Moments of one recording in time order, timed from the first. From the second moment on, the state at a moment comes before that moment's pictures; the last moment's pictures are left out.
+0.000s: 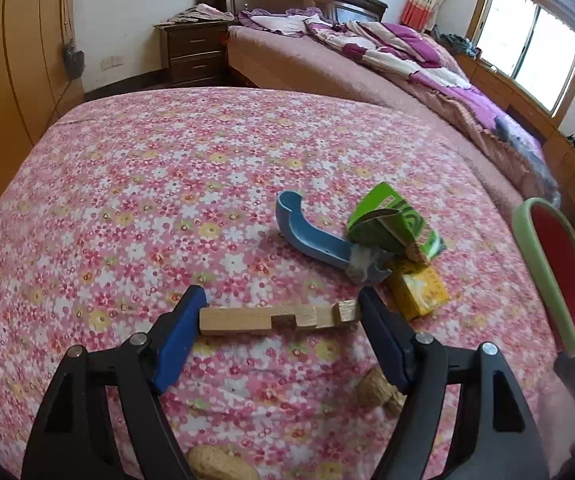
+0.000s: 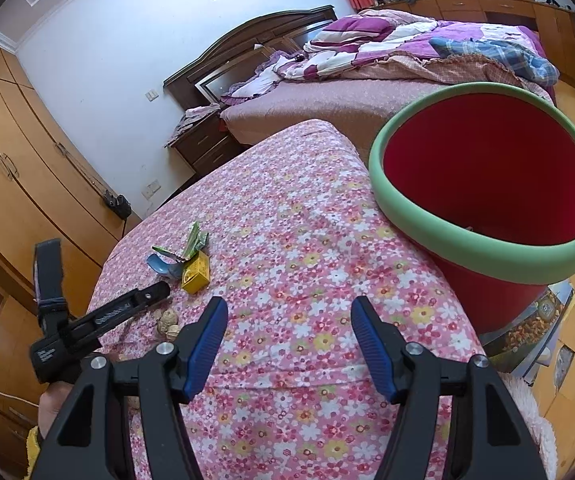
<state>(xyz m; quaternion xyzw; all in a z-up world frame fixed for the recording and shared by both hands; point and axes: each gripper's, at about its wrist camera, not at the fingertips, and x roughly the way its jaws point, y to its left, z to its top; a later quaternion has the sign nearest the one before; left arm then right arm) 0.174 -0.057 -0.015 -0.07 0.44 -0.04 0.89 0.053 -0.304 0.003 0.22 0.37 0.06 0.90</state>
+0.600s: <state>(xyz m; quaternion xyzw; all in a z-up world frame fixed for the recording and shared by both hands) 0.177 0.043 0.032 -0.07 0.39 0.00 0.92 0.099 -0.246 -0.007 0.18 0.43 0.09 0.88</state>
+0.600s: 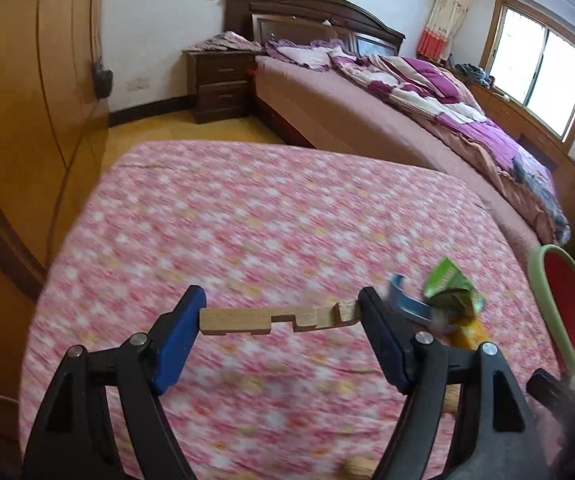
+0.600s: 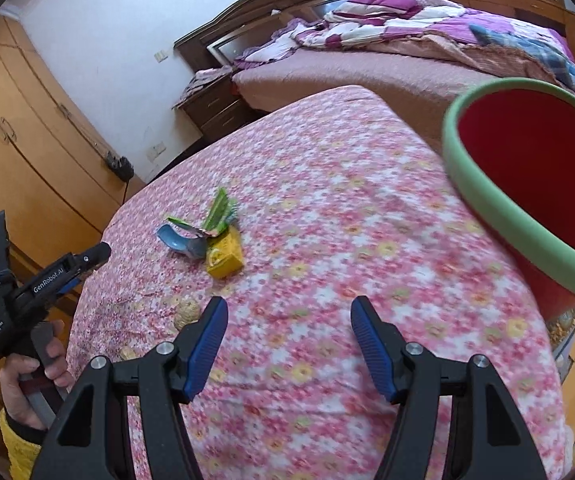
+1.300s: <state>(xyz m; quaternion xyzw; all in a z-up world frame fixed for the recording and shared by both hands) 0.200 0.045 0.001 -0.08 0.38 -0.02 0.92 0.157 -0.185 -0.021 0.10 0.43 0.10 0.89</state>
